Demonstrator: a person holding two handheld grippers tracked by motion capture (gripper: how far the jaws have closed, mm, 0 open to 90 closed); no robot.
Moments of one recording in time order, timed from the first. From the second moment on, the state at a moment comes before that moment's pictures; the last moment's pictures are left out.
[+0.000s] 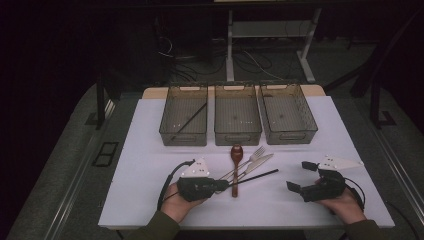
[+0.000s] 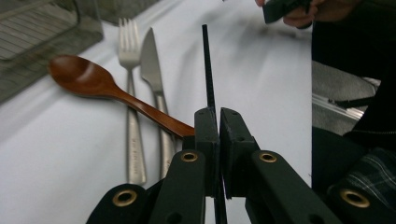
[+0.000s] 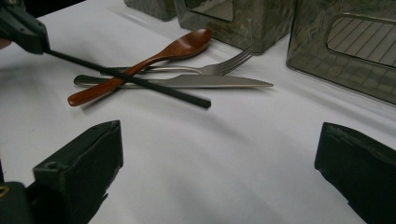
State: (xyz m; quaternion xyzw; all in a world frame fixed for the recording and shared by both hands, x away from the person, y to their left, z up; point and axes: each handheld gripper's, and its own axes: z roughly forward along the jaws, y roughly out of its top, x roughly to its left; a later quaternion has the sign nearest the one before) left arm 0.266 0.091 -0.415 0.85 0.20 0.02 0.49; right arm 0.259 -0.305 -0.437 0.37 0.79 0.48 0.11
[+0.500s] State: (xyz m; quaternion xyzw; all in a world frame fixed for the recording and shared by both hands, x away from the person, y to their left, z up) left arm 0.283 0.107 -0.396 0.84 0.21 0.05 0.51; right arm 0.260 -0.293 -0.442 0.37 0.79 0.47 0.10
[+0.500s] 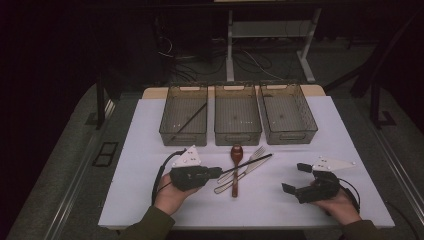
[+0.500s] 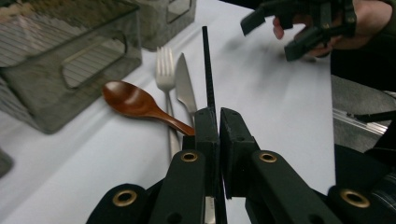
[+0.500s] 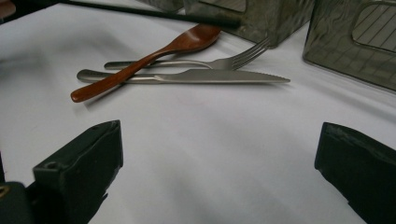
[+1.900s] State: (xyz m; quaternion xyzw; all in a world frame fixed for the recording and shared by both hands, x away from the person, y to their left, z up) left arm 0.382 0.153 -0.340 0.80 0.29 0.13 0.51; right arm 0.260 -0.296 -0.442 0.37 0.79 0.47 0.10
